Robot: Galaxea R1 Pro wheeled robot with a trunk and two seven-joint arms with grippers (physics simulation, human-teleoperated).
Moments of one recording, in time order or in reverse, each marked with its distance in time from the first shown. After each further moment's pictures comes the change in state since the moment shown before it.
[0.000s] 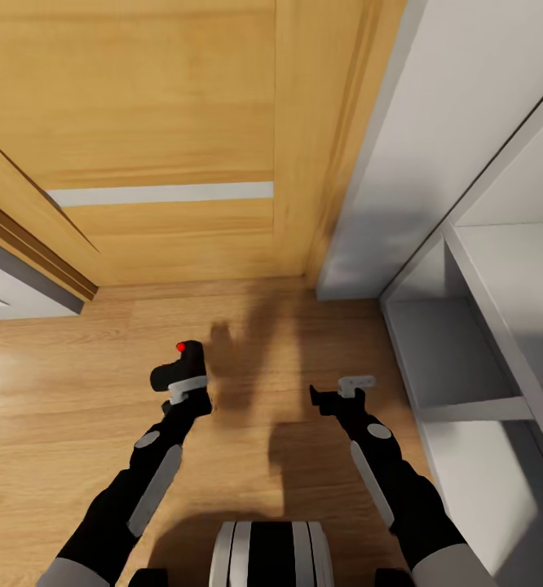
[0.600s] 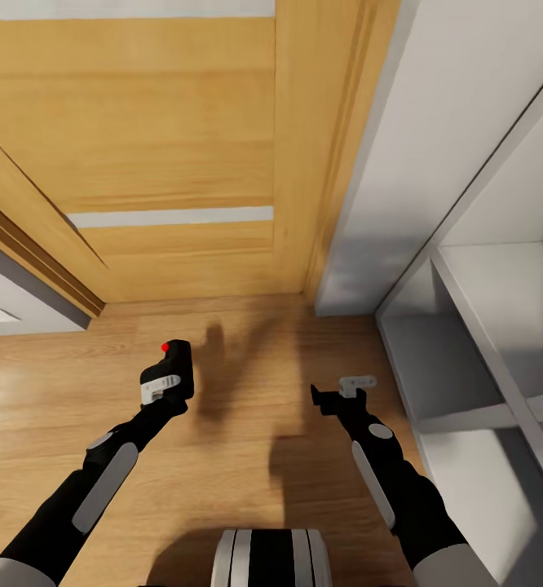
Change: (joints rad) left arm 0.000 0.201 -0.003 0.008 0.292 -0.008 -0.230; right arm 0.000 -0.001 -0.006 0.000 -0.006 0.000 -0.003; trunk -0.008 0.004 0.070
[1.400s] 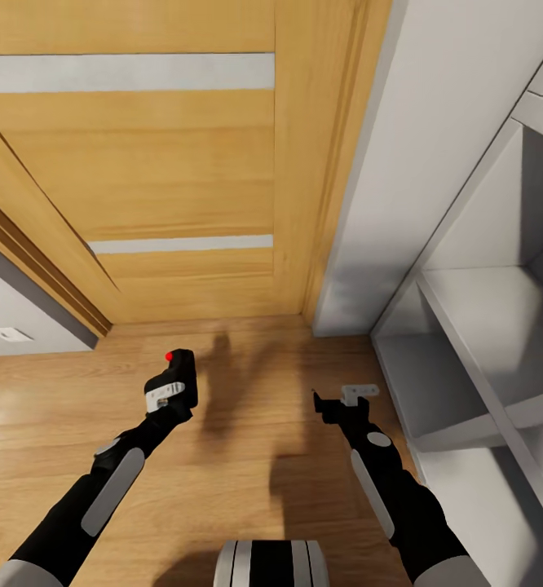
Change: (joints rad) left arm 0.003 -0.029 -0.006 0.053 0.011 -0.002 0.011; right arm 0.032 0.008 0.000 -0.001 0.004 0.008 -0.054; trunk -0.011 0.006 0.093
